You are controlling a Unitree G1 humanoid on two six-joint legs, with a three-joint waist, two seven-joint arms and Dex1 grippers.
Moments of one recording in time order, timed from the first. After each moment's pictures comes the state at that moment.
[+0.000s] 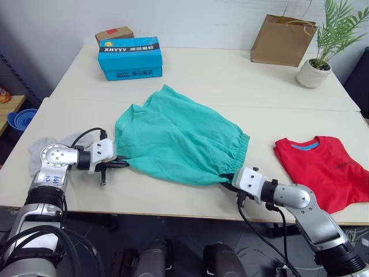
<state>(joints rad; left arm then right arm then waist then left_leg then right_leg) -0.56 0.77 -0.04 0.68 -0.16 -0.32 -1.39 -0.11 -0.66 0.17 -0.24 0.04 0.11 0.80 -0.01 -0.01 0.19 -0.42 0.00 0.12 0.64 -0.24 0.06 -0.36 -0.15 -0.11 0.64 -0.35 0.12</state>
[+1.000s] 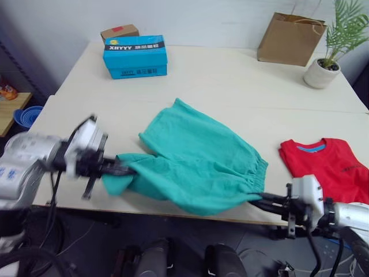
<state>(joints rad) -0.67 0.82 0.03 0.06 -0.51 0.36 -1.36 0.23 -0.83 -0.30 -0.51 0.76 0.31 0.93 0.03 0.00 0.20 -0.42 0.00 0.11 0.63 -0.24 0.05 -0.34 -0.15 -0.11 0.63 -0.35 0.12</state>
